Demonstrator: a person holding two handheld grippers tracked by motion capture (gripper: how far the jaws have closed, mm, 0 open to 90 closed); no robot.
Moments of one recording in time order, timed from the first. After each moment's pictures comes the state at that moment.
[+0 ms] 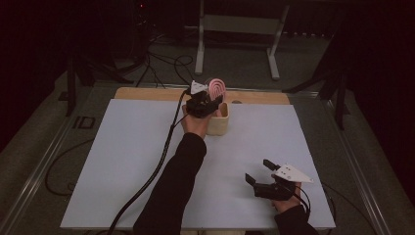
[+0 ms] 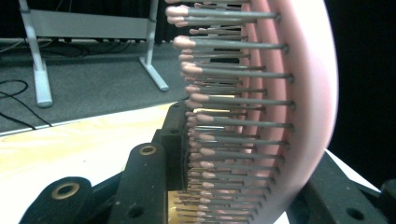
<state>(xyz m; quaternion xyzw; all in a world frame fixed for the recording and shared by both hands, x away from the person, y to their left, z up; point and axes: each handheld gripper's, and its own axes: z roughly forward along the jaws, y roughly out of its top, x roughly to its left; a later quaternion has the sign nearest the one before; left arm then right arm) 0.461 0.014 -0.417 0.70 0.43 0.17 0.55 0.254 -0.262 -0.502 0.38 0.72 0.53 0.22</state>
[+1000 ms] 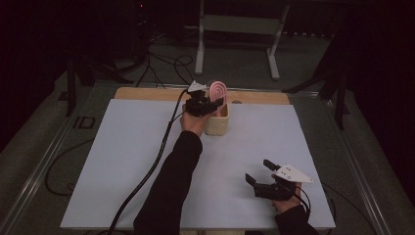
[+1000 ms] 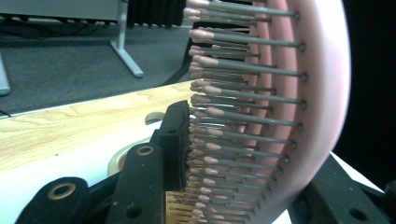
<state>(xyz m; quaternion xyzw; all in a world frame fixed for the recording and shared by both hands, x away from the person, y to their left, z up) 0.483 0.023 -0.431 0.72 0.41 0.10 0.55 0.254 -0.263 -0.502 0.38 0.72 0.53 0.22</state>
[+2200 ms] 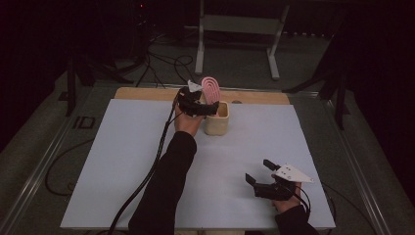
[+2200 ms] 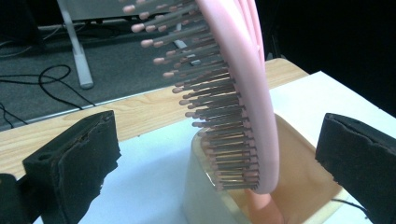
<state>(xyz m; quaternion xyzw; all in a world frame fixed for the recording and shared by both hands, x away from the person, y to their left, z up) 0.478 0.031 -0.427 0.73 0.45 0.21 0.47 0.254 -0.263 -0.502 0.38 0.72 0.53 0.22</state>
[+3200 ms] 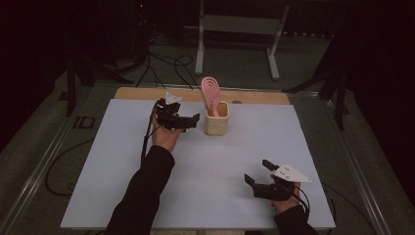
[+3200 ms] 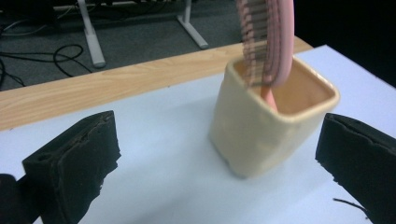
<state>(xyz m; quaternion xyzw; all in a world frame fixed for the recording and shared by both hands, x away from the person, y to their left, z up) 0.422 0.094 -0.427 0.74 0.46 0.20 0.45 0.254 -0.260 -0.503 0.38 0.73 0.53 0.22</state>
